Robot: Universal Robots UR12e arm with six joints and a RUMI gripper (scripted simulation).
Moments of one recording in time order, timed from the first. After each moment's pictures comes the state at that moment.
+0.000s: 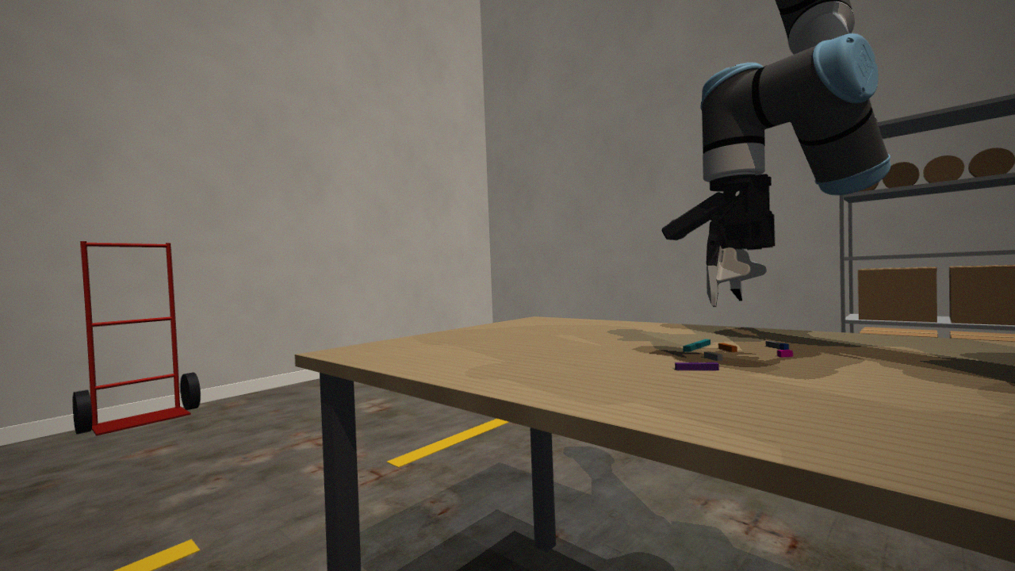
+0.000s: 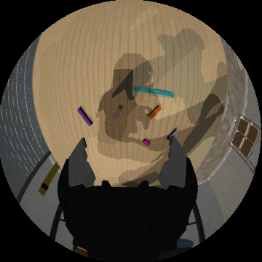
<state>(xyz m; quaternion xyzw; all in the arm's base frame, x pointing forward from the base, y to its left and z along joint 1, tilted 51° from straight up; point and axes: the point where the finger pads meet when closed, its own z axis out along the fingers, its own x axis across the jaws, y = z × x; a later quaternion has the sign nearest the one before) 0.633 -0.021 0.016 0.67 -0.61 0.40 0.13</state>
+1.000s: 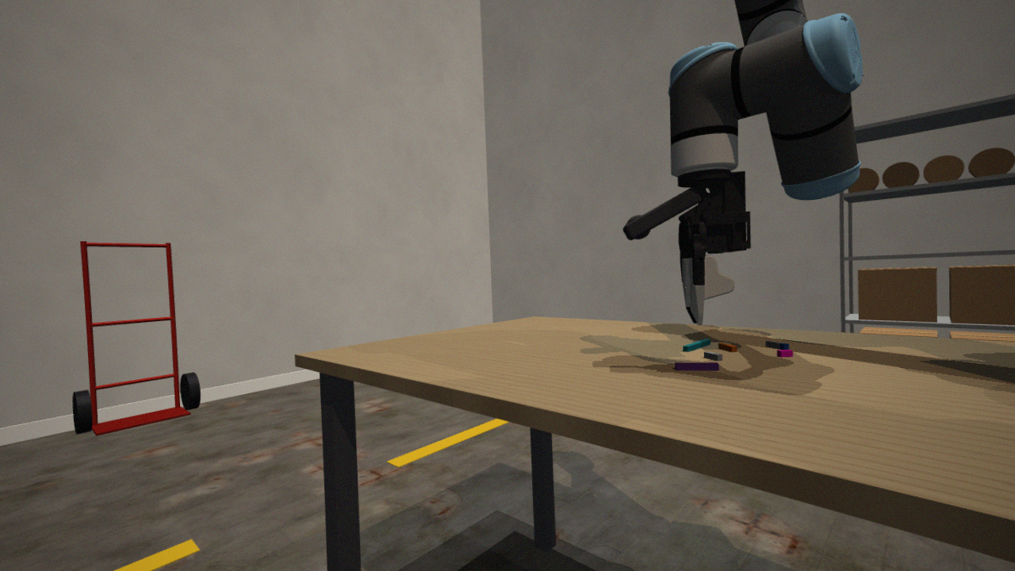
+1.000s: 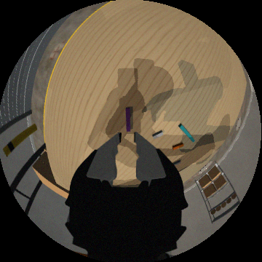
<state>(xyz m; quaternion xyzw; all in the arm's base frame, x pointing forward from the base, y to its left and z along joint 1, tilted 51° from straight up) 0.656 0.063 -0.070 0.80 -0.41 0.36 0.24</state>
